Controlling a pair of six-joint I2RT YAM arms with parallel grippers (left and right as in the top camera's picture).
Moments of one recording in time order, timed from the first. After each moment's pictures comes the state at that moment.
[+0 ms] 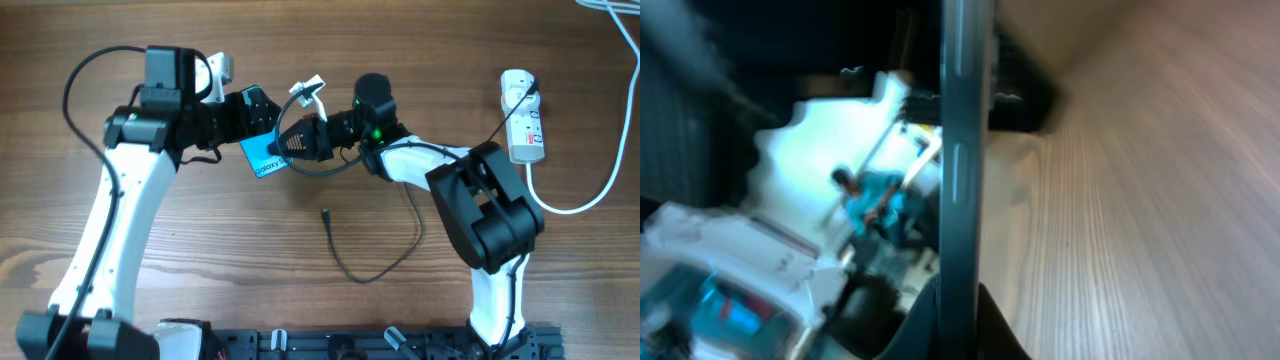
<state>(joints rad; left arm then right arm) -0.11 1.47 1.31 -0.81 0.49 -0.35 0.50 2.13 1.15 1.07 -1.39 0.94</state>
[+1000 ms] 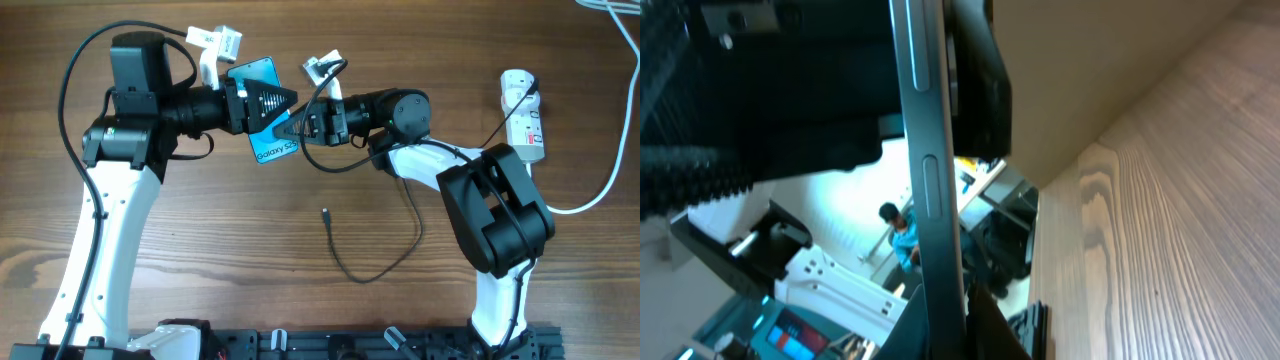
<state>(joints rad) -0.07 1.41 1.31 -0.58 1.00 -0.24 0.46 2.09 1.15 1.58 -1.33 1.58</state>
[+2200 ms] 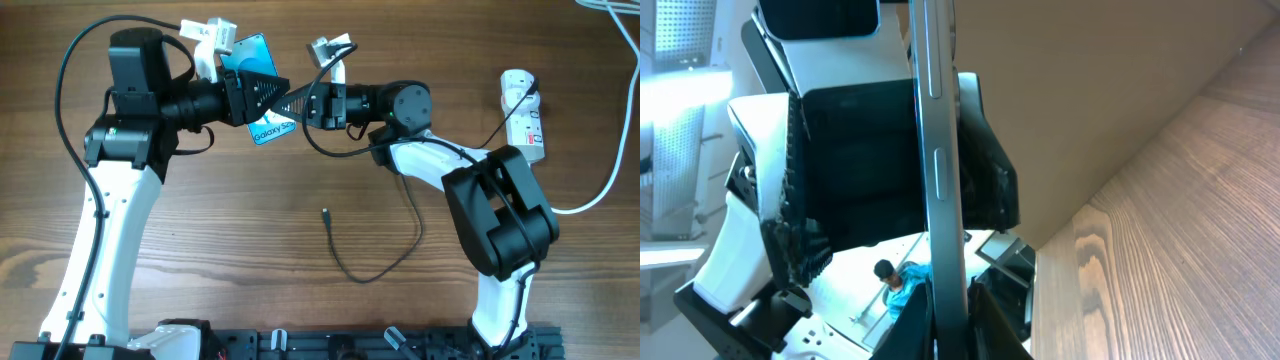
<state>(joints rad) -0.07 1.41 1.30 -0.49 0.91 -0.27 0.46 2.07 1.18 1.48 -1.18 1.53</state>
